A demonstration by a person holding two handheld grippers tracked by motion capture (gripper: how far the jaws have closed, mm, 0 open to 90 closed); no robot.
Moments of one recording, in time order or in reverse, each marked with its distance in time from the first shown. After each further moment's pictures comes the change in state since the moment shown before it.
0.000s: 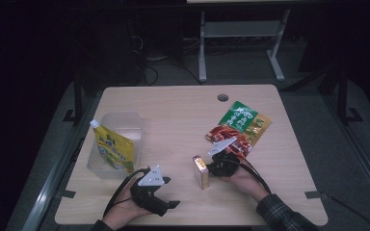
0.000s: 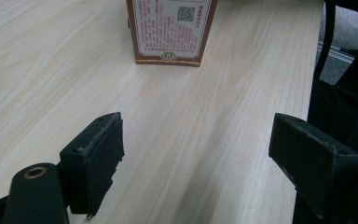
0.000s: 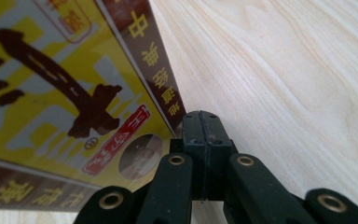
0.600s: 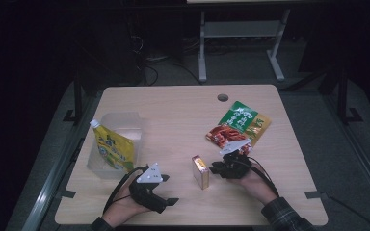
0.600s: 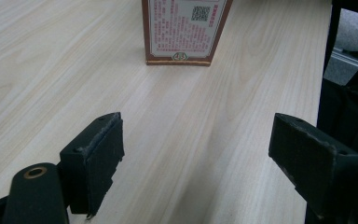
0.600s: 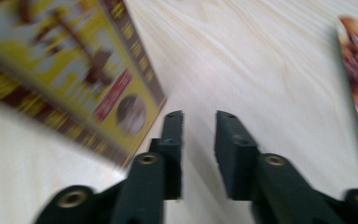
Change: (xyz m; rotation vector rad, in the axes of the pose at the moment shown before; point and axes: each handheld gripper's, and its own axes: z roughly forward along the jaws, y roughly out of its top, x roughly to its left) left arm 0.010 -0.001 0.000 -0.002 -0.007 -0.010; right arm 0.008 -0.017 -0.038 -0.031 -0.109 0.119
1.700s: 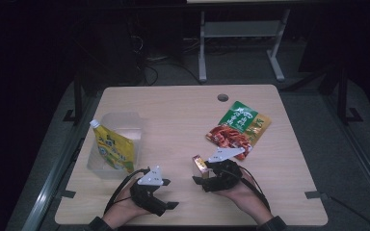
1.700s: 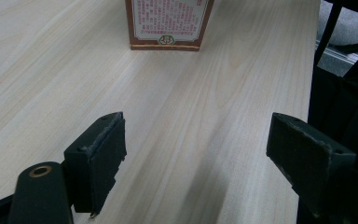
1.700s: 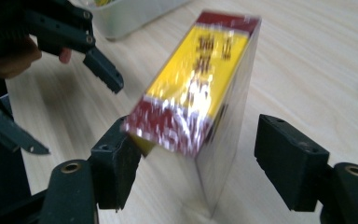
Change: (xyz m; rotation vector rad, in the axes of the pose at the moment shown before) left arm -0.001 -0.008 0.007 0.009 -0.038 0.001; right arm 0.062 0.024 -0.008 -0.123 -0.023 0.011
